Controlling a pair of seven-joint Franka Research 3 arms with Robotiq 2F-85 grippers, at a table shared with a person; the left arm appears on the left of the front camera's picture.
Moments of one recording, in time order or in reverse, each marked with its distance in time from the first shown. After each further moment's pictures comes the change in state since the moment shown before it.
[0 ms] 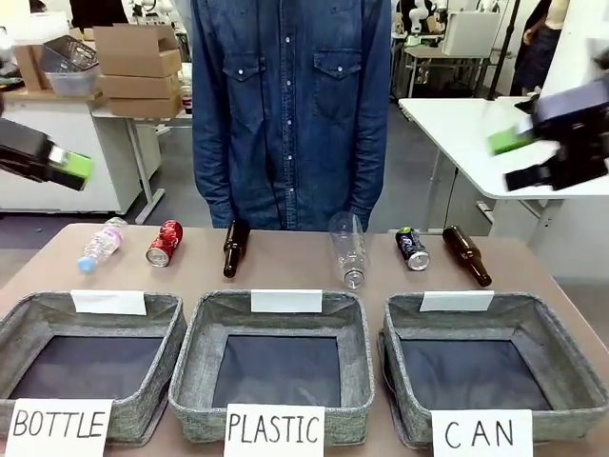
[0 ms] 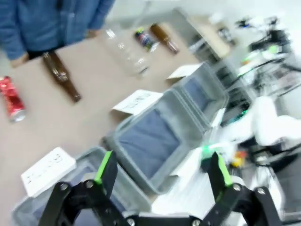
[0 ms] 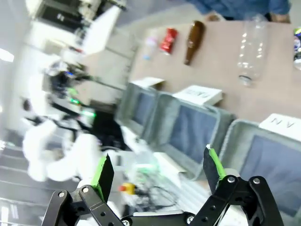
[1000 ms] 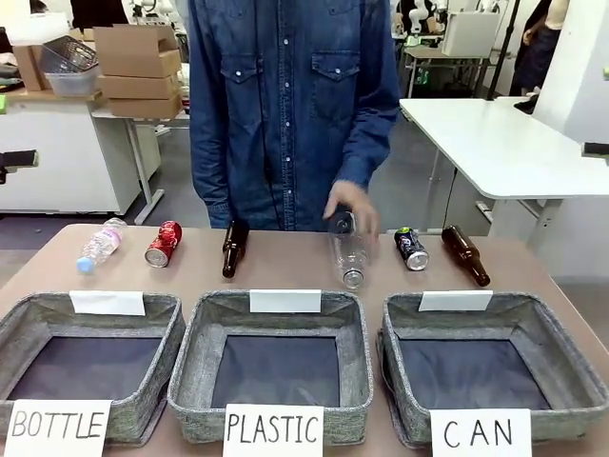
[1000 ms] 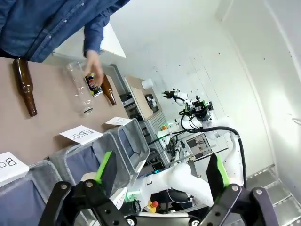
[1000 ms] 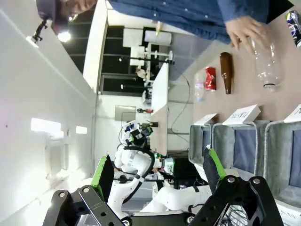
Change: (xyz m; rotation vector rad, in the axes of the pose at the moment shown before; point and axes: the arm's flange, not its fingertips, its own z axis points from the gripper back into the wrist) left arm -0.028 0.052 0.052 -0.306 -0.335 0.363; right arm 0.000 -0.052 0.079 0.266 -0.271 -0.429
